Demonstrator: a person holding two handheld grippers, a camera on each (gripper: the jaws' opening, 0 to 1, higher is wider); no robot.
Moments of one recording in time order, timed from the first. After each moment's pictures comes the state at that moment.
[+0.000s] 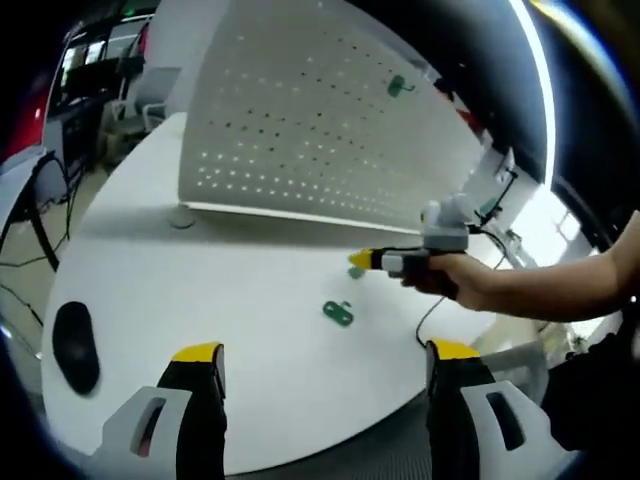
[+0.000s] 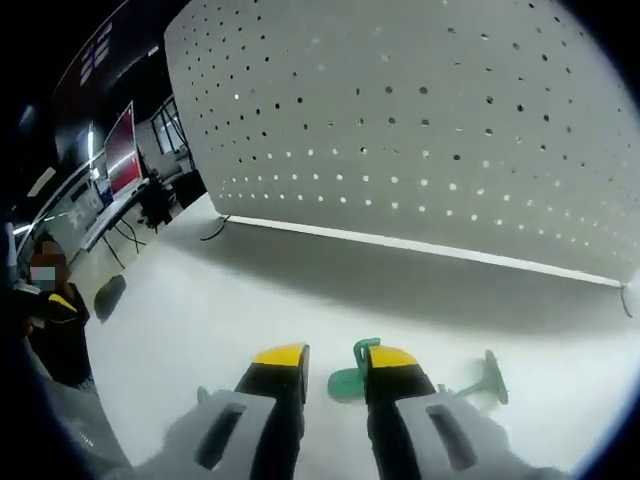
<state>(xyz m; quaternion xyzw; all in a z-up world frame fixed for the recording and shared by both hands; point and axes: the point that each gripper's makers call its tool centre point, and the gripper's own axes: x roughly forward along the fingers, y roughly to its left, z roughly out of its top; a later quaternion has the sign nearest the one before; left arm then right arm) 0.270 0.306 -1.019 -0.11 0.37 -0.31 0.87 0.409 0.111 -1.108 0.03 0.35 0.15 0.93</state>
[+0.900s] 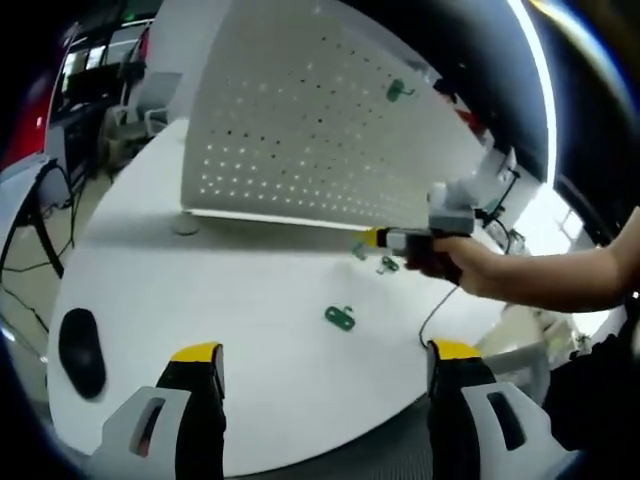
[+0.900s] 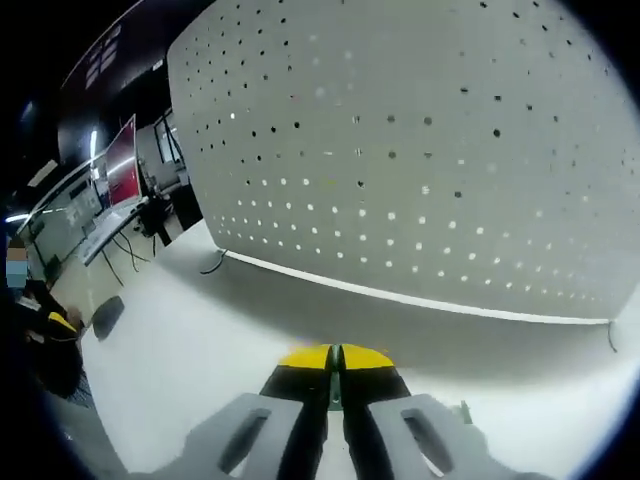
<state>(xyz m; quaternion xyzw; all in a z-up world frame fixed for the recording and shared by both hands) 0.272 0.305 -1.008 -0.10 0.36 -0.31 0.88 0.426 0.106 -1.051 0.01 0.28 0.14 0.95</state>
